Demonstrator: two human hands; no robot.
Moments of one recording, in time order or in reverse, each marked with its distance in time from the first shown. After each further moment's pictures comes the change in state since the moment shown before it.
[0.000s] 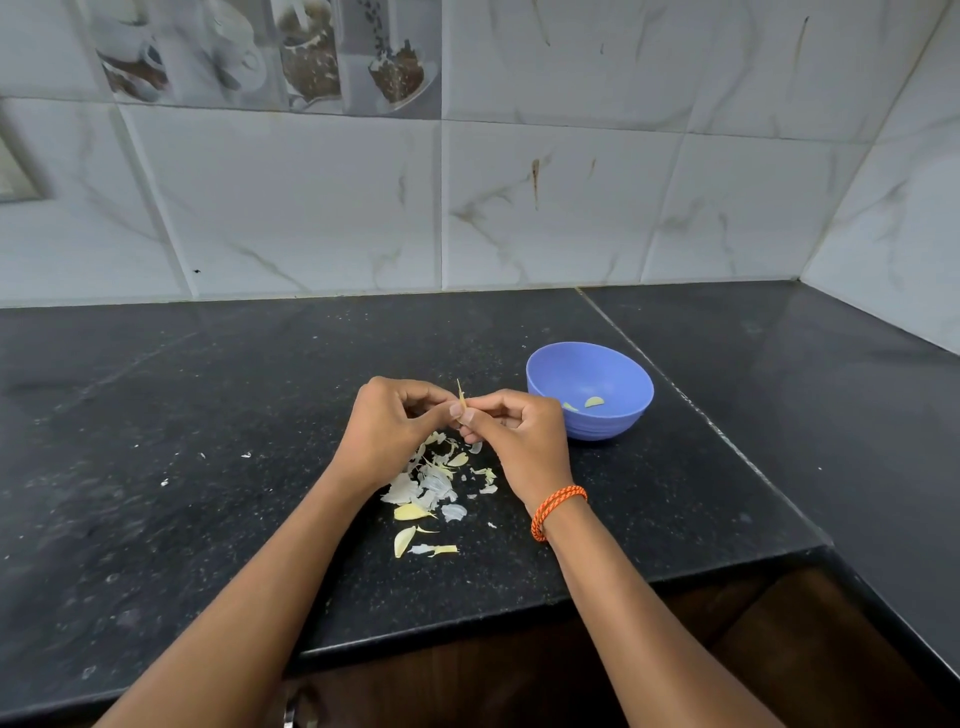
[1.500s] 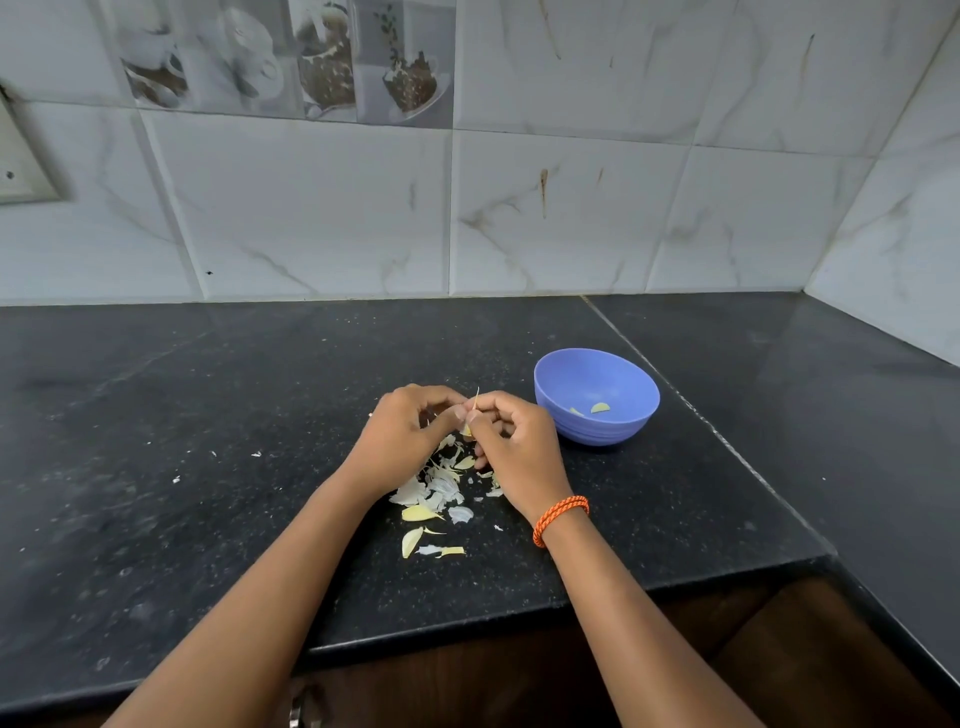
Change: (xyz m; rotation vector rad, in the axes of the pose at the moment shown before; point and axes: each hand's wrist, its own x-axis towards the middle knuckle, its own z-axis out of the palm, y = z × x) left_hand 0.000 -0.004 0.000 0.167 -0.091 0.025; right_hand -0.004 -0.004 0.010 -0.138 -0.049 -0.023
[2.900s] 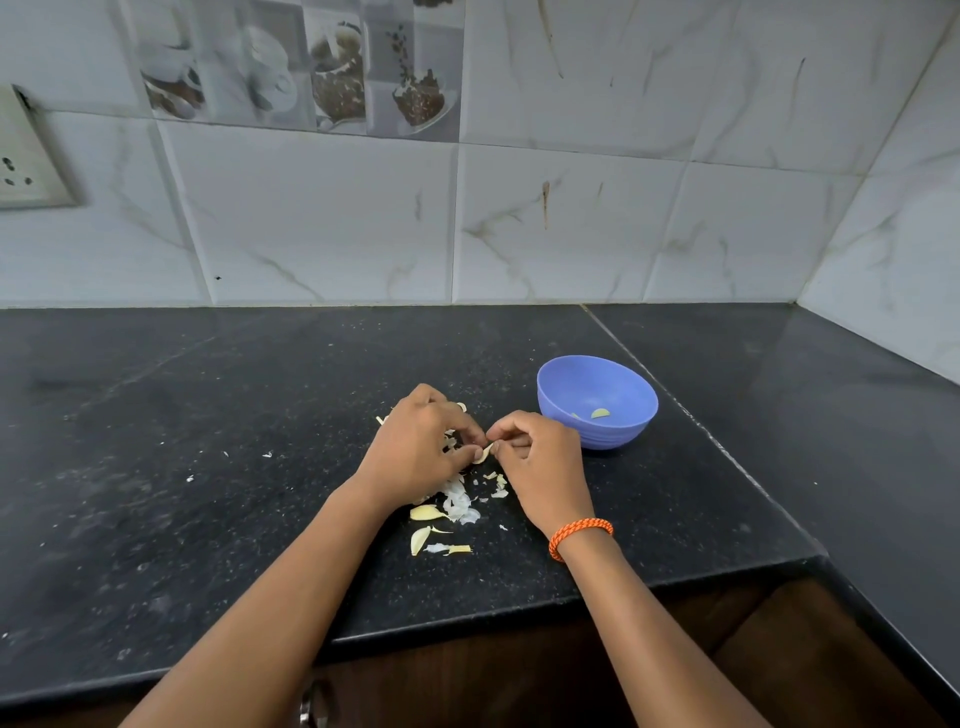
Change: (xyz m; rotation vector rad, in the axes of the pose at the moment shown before) left_hand -0.002 -0.008 0.010 0.320 -0.013 0.110; right_hand -0.011 0.004 -0.017 -0.358 0.028 -0.022
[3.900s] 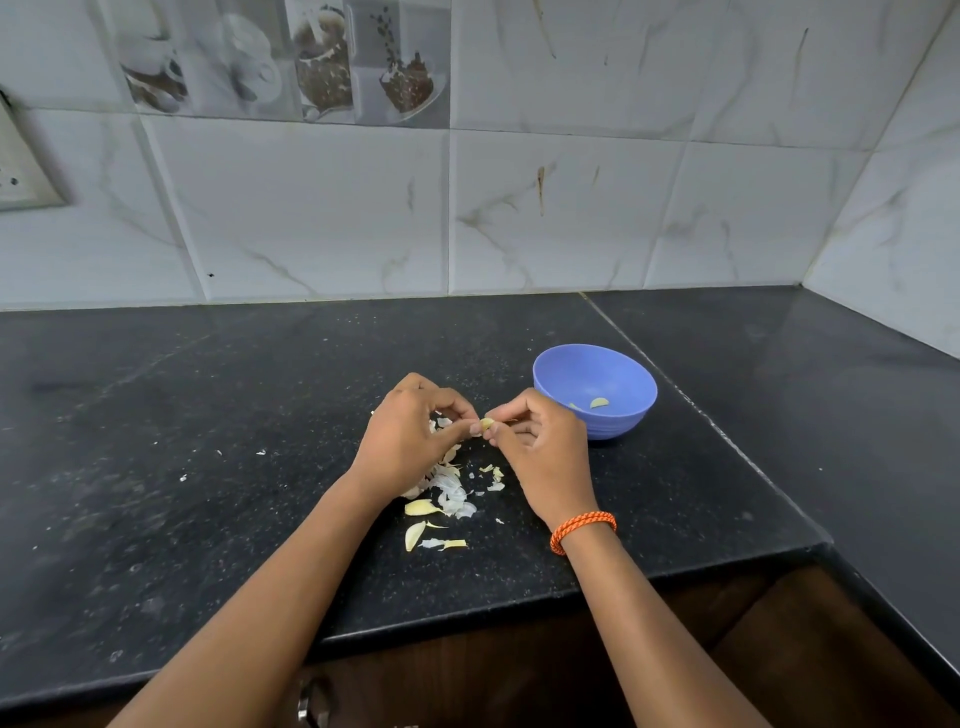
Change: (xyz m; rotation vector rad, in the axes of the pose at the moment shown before) left_hand 0.001 0.005 -0.003 -0.167 0.087 -0.117; right_hand -0.003 -0.001 -0.005 0.247 0.065 0.006
